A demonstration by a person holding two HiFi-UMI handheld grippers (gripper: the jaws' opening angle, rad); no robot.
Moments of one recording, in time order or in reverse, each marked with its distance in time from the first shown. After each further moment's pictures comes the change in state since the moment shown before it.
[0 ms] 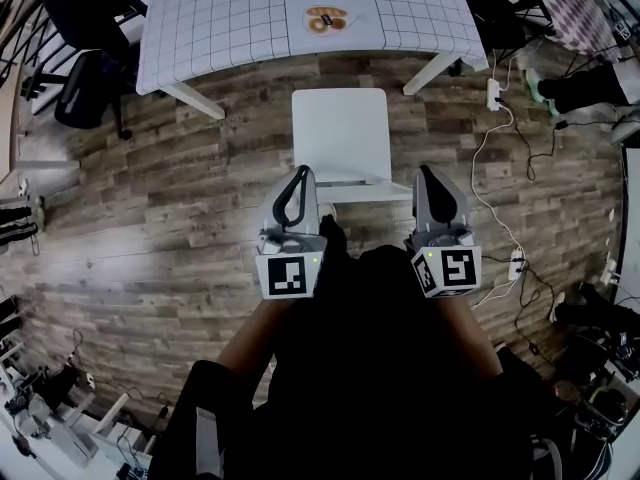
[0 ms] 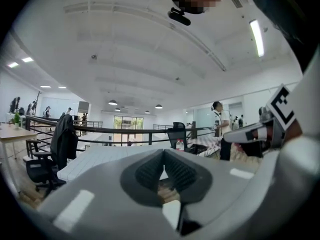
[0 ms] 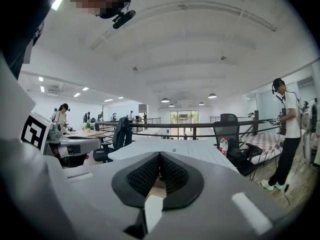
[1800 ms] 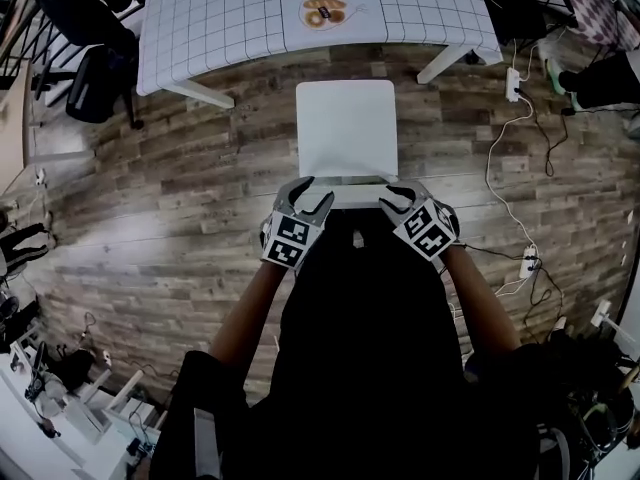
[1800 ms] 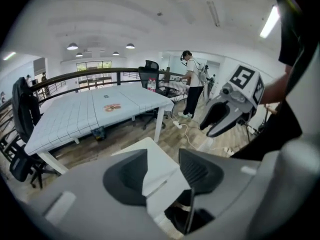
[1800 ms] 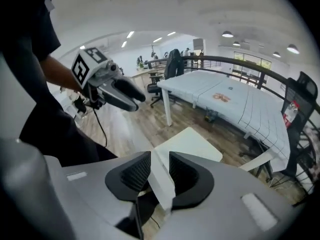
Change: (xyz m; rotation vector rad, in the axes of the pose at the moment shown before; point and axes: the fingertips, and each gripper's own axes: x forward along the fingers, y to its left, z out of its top) left arm 0.042 -0.057 -0.191 0.078 0.684 -0.379; right arm 0.027 0.007 -0.225 -0.327 0.741 0.661
